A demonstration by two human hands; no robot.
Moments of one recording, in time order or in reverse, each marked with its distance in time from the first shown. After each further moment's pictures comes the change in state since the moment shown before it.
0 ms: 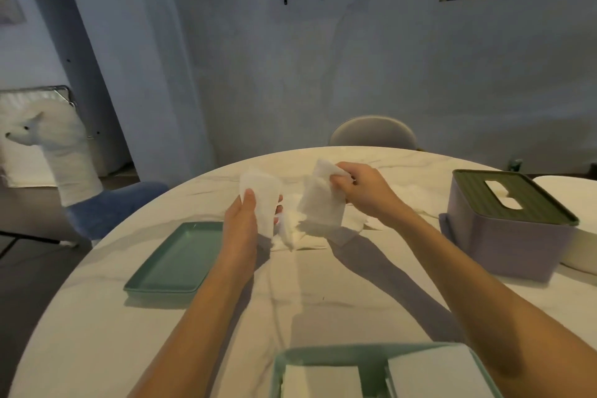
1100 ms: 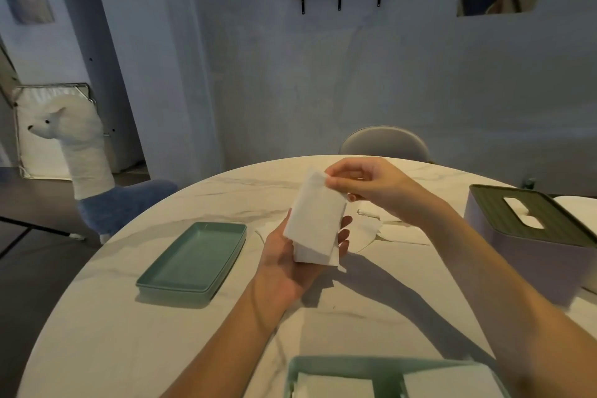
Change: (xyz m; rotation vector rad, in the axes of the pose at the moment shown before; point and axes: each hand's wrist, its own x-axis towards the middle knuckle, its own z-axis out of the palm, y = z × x) left_hand -0.029 -0.015 0.027 -0.654 -0.395 -0.462; right_hand -0.004 -0.041 -0.027 0.308 -0.292 -0.041
